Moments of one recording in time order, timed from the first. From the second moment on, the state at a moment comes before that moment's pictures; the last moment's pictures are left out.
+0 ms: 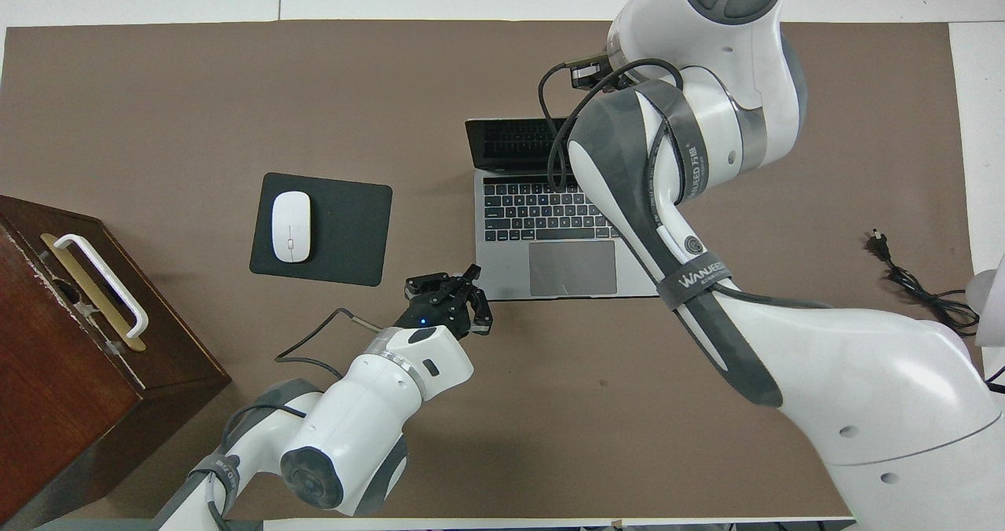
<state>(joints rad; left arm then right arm) -0.83 0.12 0.06 -2.54 -0.22 3.47 -0.05 0.36 0.63 -0.03 -1.11 -0.02 1.96 0.24</state>
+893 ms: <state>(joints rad) -0.82 0.28 0.08 -2.45 -0.14 3.48 -0.05 0.36 0.63 -0.03 -1.13 0.02 1.95 0.24</state>
